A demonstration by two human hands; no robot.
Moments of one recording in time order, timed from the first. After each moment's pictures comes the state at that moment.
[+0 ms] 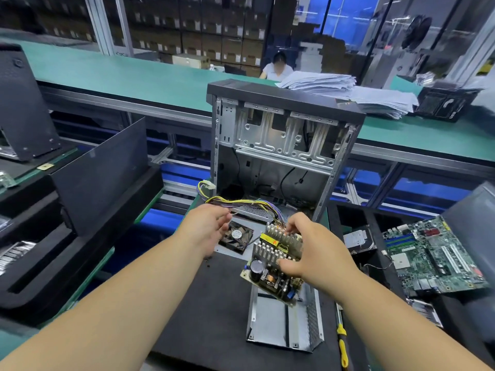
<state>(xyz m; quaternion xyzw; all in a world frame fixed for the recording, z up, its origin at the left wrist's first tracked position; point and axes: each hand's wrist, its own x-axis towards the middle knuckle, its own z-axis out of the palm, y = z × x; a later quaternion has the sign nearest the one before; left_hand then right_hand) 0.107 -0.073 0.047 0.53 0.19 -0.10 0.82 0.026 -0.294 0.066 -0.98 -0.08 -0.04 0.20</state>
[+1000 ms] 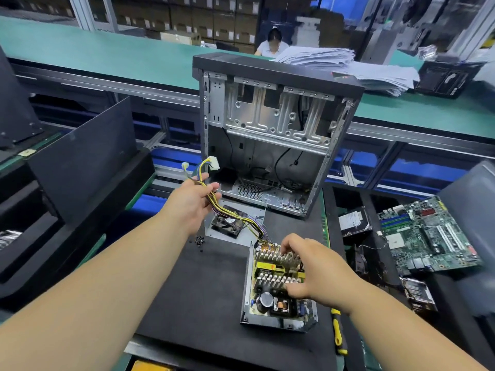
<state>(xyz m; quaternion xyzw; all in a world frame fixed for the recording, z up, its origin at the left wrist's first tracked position) 0.132 -0.063 0.032 0.53 0.14 -0.08 0.83 0.004 -0.322 0.020 -0.97 -0.13 0.10 0.17</state>
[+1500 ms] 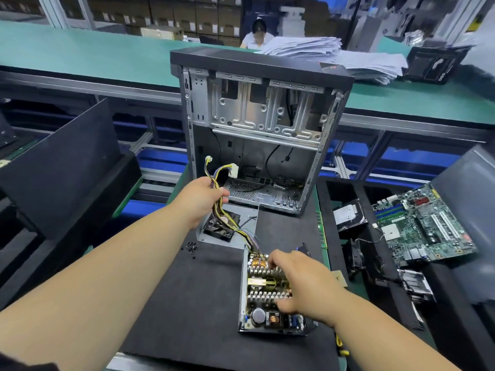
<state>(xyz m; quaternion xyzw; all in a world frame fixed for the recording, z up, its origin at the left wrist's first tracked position) 0.165 -0.091 0.024 0.78 0.02 -0.11 0.62 0.005 -0.312 -0.014 -0.98 -0.14 0.11 0.11</state>
